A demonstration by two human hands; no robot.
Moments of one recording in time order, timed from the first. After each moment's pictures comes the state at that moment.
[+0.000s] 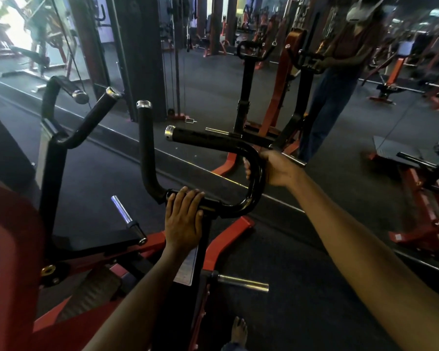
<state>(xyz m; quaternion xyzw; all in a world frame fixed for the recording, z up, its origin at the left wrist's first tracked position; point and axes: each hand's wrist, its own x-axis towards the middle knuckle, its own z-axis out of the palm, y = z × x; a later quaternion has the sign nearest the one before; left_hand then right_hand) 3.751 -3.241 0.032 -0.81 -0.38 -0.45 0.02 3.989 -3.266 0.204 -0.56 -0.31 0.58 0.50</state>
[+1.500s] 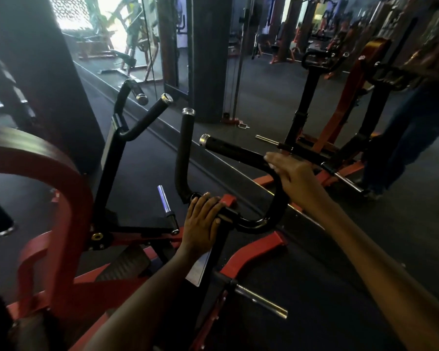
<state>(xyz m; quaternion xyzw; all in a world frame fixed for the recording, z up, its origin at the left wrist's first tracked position) 3.758 -3.244 0.042 -0.79 -0.43 -0.43 0.03 3.988 -3.267 0.224 -0.54 -0.78 0.01 0.30</state>
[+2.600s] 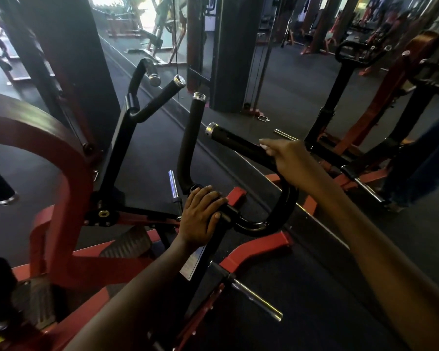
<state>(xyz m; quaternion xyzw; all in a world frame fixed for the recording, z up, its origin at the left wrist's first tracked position) 3.762 -3.239 0.039 -0.78 -0.42 -0.46 0.07 3.969 -3.213 0.242 -0.54 -0.81 0.02 0.23</state>
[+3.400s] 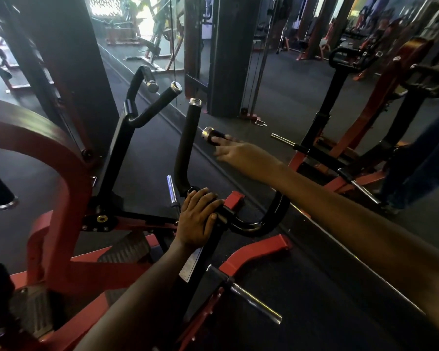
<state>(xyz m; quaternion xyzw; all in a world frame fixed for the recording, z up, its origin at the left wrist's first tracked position) 3.761 -3.242 0.042 -0.77 -0.44 -0.45 0.04 3.918 -3.186 0.240 -0.33 -0.93 -0.16 -0.03</state>
